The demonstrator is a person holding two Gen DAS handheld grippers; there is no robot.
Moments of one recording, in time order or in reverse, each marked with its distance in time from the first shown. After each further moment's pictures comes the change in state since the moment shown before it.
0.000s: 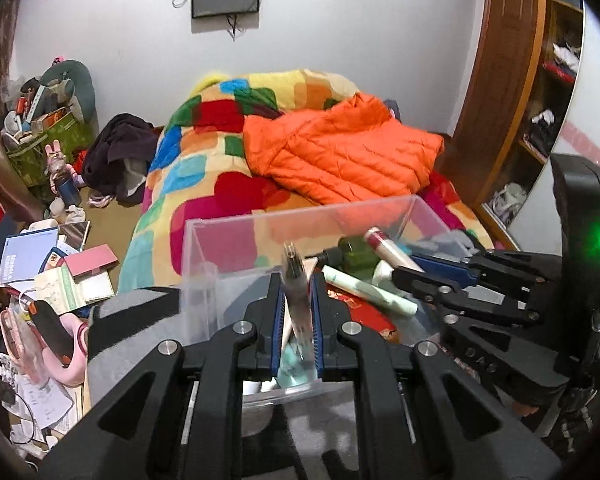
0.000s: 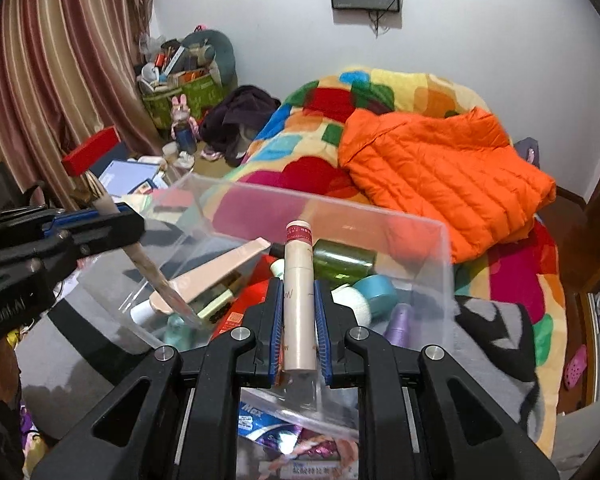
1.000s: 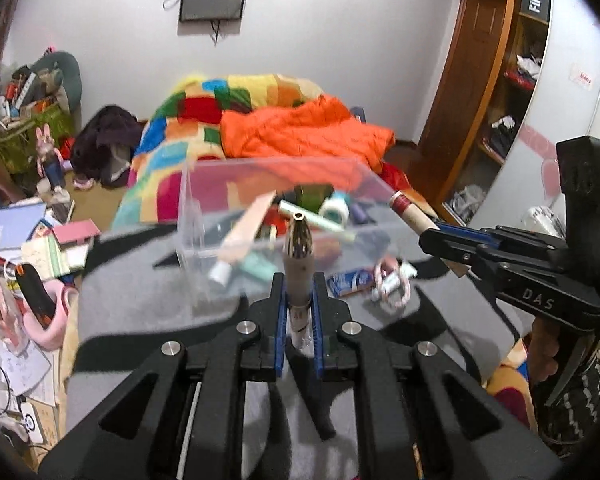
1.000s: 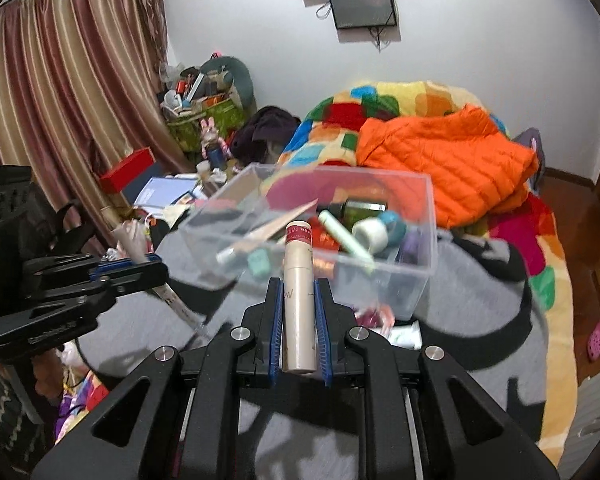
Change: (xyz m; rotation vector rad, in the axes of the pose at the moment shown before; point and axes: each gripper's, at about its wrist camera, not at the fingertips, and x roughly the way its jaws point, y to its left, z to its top) left arm -0.097 -0.009 -0.081 -0.023 -0.061 -0.120; right arm -0.110 0.022 -0.066 0.063 -0.119 0.069
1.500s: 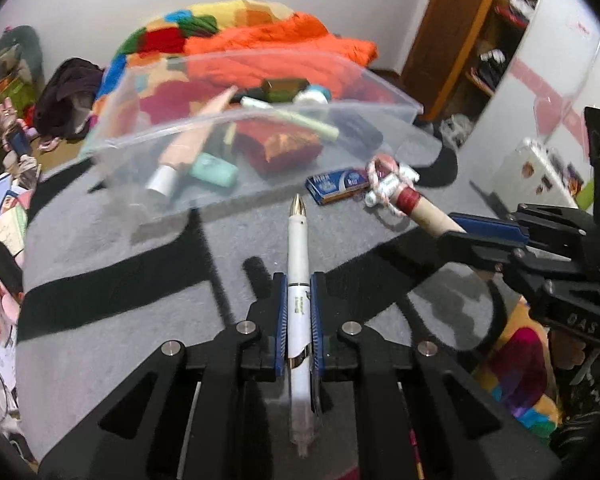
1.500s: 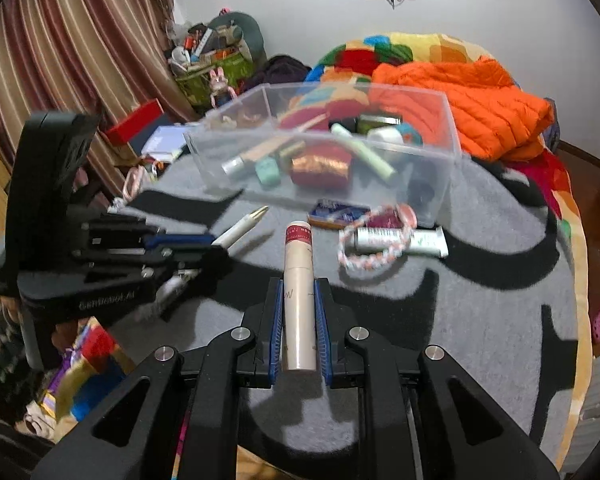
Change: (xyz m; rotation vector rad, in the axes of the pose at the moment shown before) left arm 0.061 -0.011 -0.050 0.059 0.259 -0.068; right arm 0.012 0.002 -0.059 -0.010 0.159 0.052
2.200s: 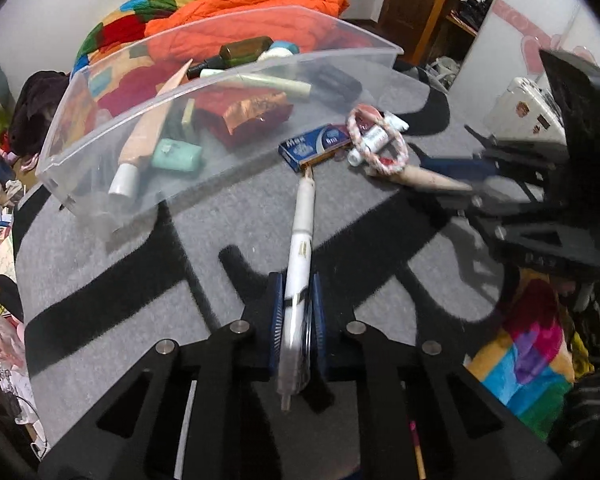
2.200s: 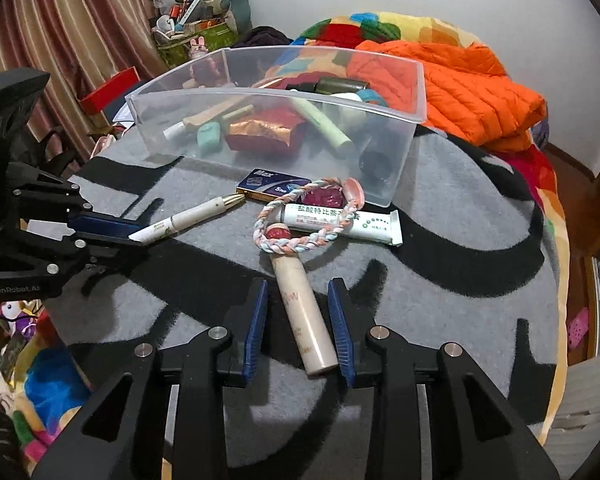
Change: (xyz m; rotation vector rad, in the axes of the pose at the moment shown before) left arm 0.029 -0.015 0.009 0.151 0.182 -0.006; right arm 0.033 -0.036 -0.010 -0.051 0.111 -0.093
